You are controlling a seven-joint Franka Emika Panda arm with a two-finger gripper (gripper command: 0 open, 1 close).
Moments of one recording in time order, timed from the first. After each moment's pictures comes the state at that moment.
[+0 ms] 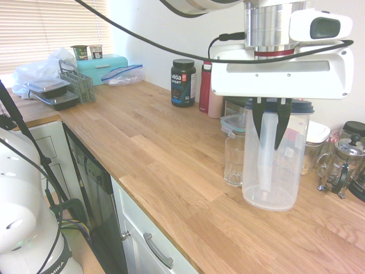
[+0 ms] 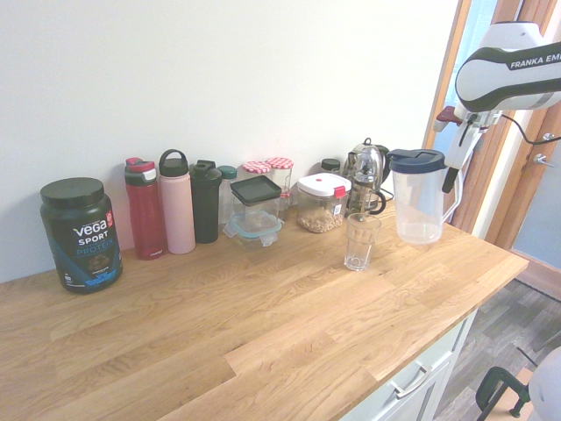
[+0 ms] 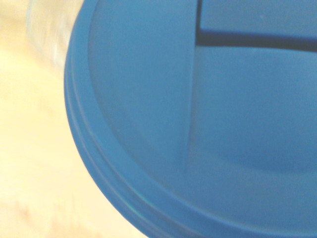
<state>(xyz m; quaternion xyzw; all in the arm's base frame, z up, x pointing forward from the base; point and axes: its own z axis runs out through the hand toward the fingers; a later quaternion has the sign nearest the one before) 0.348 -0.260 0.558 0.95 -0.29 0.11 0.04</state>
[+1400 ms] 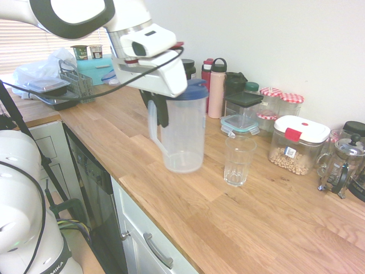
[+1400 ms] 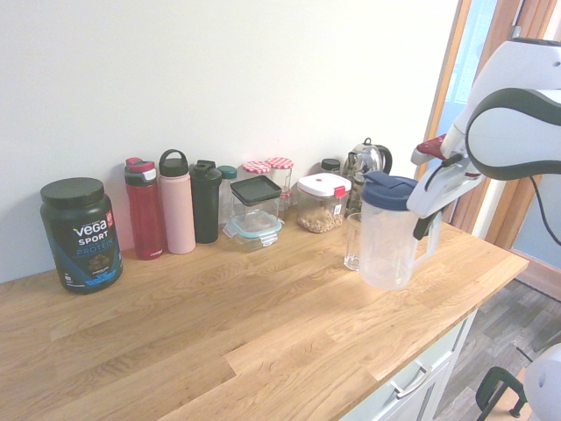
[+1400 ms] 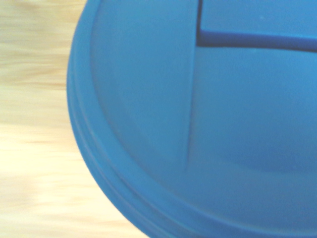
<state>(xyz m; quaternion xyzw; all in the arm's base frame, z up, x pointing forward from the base) 0.269 -0.003 0.522 0.92 -0.37 0.16 -0.01</state>
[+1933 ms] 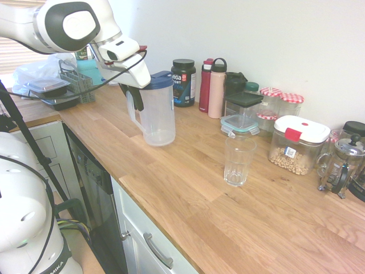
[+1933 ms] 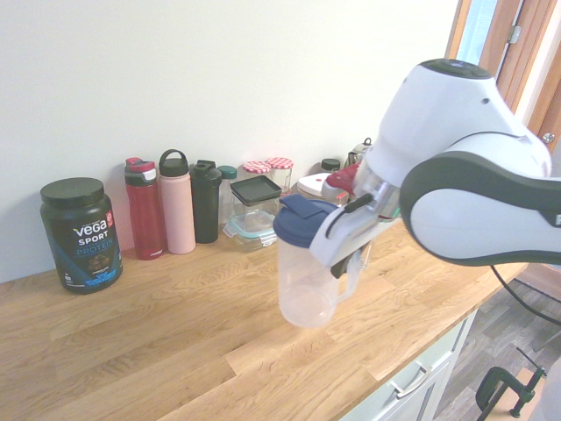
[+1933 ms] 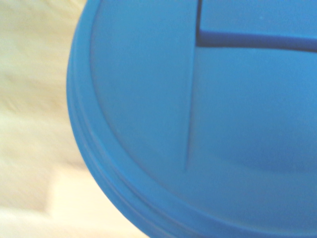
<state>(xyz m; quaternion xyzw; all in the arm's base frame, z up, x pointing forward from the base) 0.319 0.159 0.489 0.91 -0.36 0.19 -0.04</state>
